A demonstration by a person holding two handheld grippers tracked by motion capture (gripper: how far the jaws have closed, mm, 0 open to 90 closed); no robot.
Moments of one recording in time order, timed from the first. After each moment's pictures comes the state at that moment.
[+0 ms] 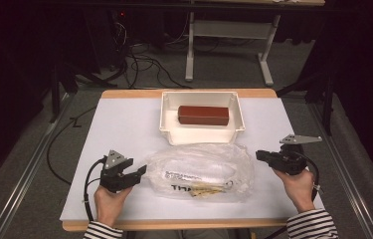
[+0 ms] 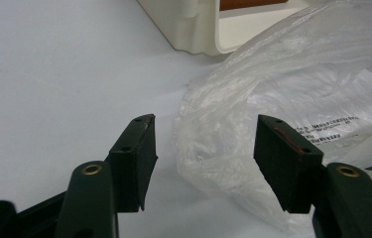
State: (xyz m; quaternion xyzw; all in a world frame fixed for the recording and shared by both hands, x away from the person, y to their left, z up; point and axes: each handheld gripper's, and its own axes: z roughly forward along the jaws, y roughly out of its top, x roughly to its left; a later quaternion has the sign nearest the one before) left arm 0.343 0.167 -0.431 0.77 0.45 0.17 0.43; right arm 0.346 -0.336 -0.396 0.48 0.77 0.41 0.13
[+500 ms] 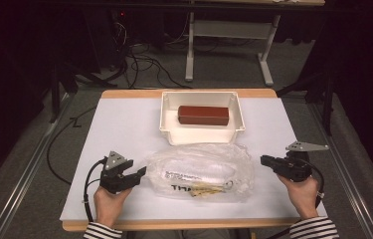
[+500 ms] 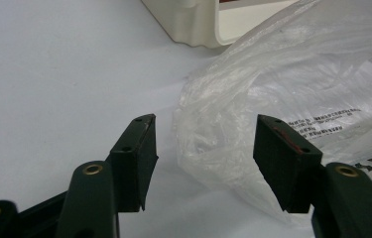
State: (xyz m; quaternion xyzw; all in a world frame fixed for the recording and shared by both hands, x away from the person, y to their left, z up) left arm 0.343 0.167 -0.436 0.77 0.45 0.16 0.42; right arm 0.332 -0.349 -0.409 0.49 0.75 0.42 0.13
